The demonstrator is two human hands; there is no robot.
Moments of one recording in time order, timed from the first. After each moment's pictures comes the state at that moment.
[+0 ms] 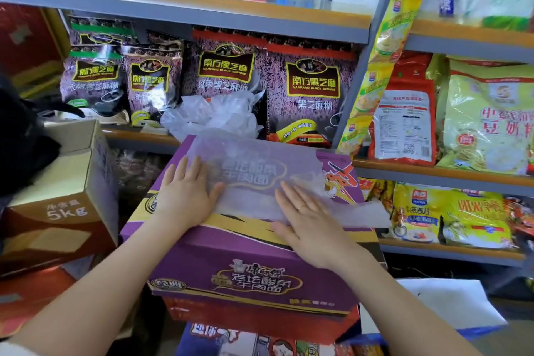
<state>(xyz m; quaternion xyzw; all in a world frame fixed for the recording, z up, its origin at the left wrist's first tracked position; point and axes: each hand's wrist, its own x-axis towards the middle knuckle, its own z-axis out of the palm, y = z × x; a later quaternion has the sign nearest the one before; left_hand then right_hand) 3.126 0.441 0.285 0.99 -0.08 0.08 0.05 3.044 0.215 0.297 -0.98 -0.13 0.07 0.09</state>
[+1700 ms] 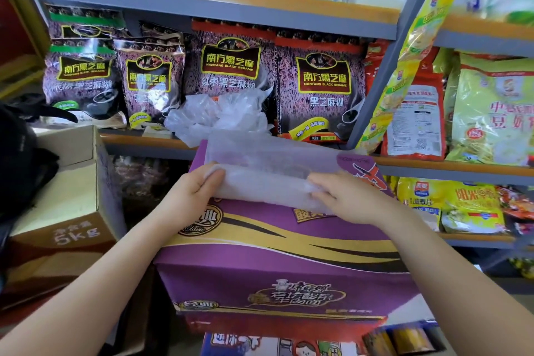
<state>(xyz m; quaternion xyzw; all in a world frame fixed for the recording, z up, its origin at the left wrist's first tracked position) 3.155 0.496 0.296 0.81 -0.27 0.03 0.51 3.093 0.233 0.355 -0.99 -0.11 0.08 0.08</state>
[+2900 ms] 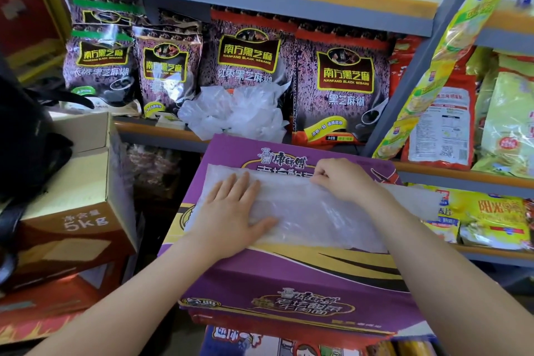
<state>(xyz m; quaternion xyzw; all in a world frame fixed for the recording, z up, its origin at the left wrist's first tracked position) 3.128 0.459 0.279 0.97 -0.22 -0.01 0.10 3.169 0.229 0.321 -1.00 -0.03 0.05 0.07</state>
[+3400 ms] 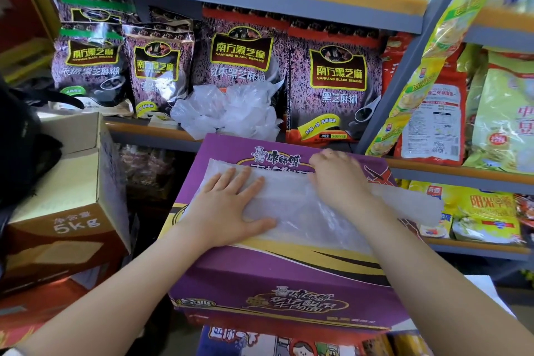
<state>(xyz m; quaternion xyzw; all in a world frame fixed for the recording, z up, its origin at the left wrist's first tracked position) 3.144 0.456 0.280 0.96 -0.25 -0.02 0.07 3.146 0.247 0.326 -1.00 0.00 -0.05 -0.06</state>
